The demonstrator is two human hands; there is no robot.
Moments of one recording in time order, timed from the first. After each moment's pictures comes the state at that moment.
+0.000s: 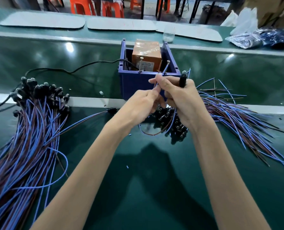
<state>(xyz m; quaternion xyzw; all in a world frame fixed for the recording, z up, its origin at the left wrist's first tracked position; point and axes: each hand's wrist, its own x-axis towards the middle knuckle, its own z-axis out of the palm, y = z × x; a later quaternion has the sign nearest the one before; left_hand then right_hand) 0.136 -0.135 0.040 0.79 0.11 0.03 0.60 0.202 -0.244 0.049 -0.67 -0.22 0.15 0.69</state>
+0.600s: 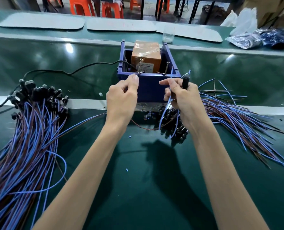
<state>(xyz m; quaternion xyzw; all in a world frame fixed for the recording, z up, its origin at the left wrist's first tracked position) 0.146 -0.118 0.021 0.72 0.23 0.32 0.57 0.219 -0.245 0.032 -0.70 -0.15 0.11 0.69</state>
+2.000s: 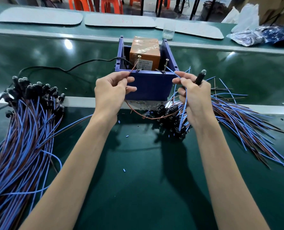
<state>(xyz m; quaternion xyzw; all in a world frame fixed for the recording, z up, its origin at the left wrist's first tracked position) 0.153 -0.097 0.023 0.65 0.25 0.29 0.65 0.243 -0.254 0.025 -0.63 -0.07 0.08 0.77</state>
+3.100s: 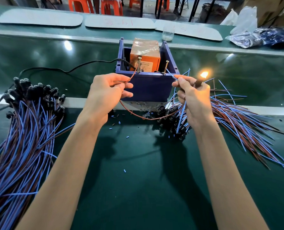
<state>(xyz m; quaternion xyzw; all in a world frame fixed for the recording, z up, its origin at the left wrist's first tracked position) 0.141 -0.082 0.034 0.74 0.23 0.22 0.59 0.241 -0.255 0.022 -0.63 -0.08 0.07 0.77</state>
